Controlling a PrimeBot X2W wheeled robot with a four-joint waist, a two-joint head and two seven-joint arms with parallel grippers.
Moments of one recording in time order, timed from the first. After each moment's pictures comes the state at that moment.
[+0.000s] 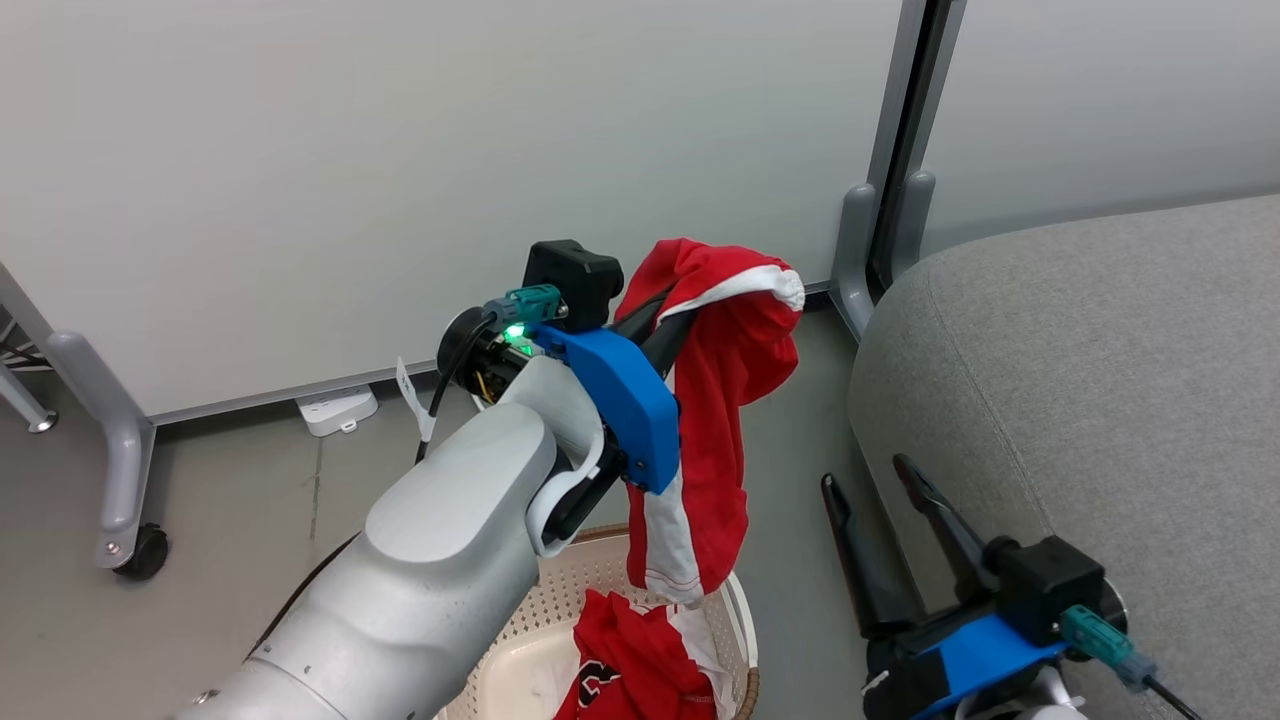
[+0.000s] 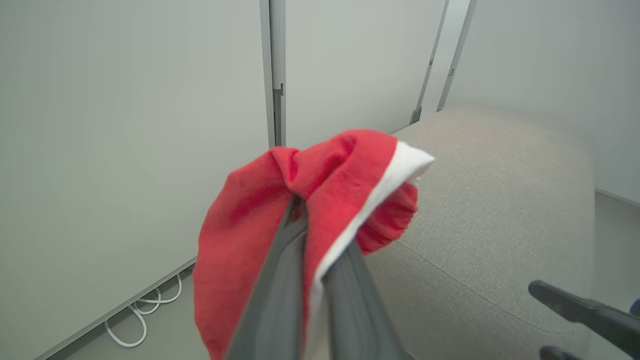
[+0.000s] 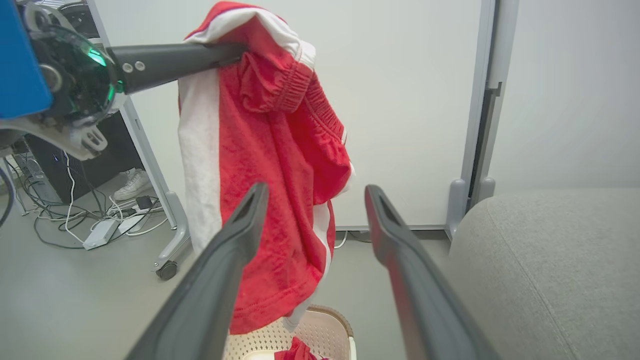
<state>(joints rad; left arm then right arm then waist) -0.92 0.05 -0.91 0.71 -0.80 -0.05 -0.05 -0.04 -0.05 0.20 0.02 0.14 0.13 -0.05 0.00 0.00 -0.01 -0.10</state>
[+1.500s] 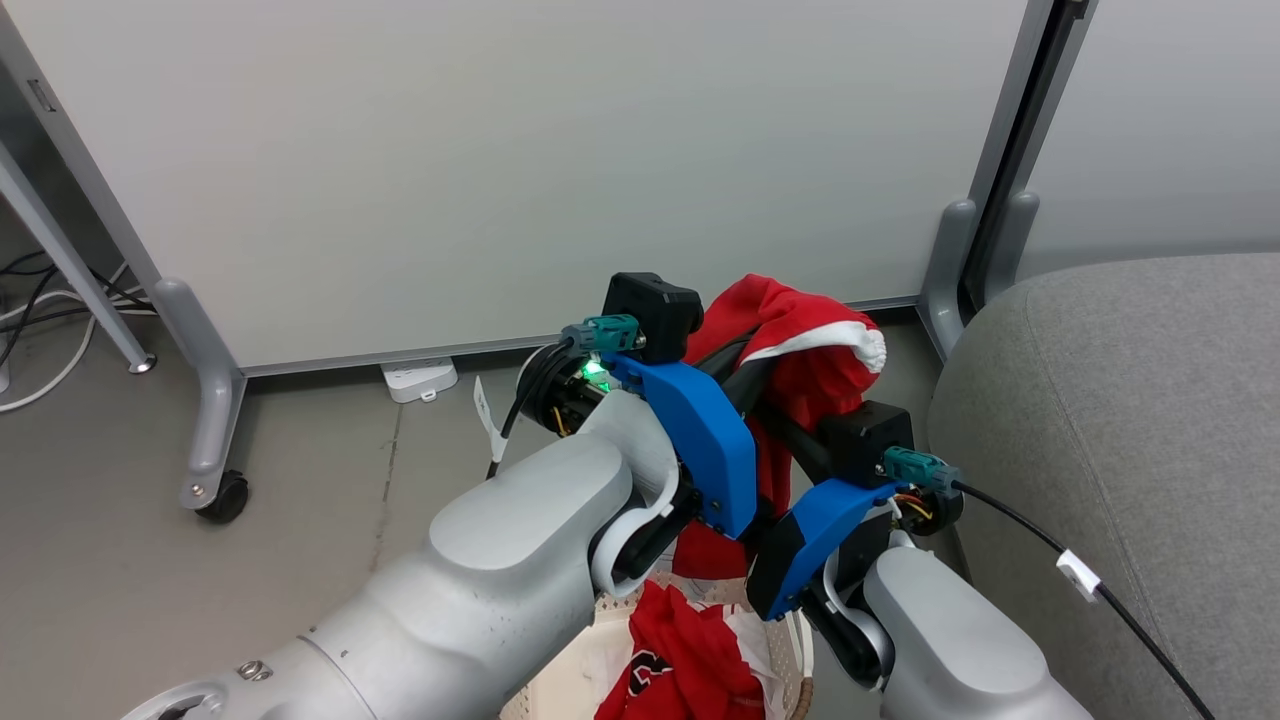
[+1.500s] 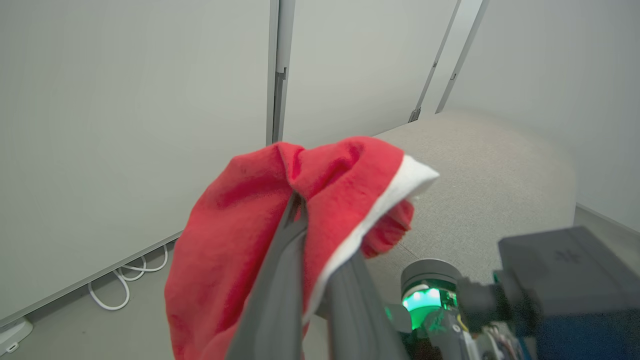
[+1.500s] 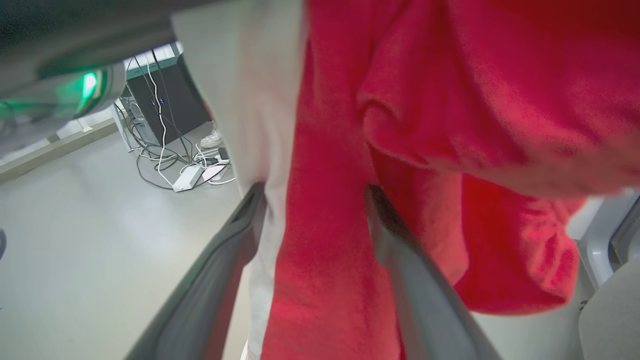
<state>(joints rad) -1.00 0.05 -1.23 0.64 -1.13 0.05 -0.11 -0.55 -0.05 0.54 0.70 0.41 0.13 -0.16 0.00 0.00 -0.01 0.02</state>
